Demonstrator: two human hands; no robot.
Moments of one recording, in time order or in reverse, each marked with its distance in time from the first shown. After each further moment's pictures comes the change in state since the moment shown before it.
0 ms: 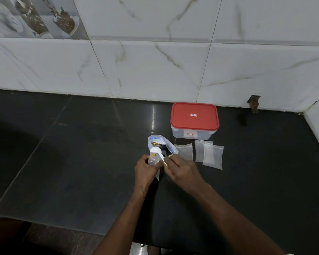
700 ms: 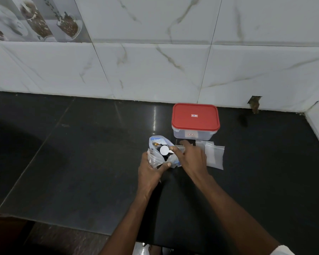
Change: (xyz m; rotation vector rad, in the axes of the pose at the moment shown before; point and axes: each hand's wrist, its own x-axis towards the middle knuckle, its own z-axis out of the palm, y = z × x) left_hand -0.024 0.014 0.000 -0.005 -0.030 0.122; right_hand 0.034 0.020 -0.008 0.190 -0.370 0.868
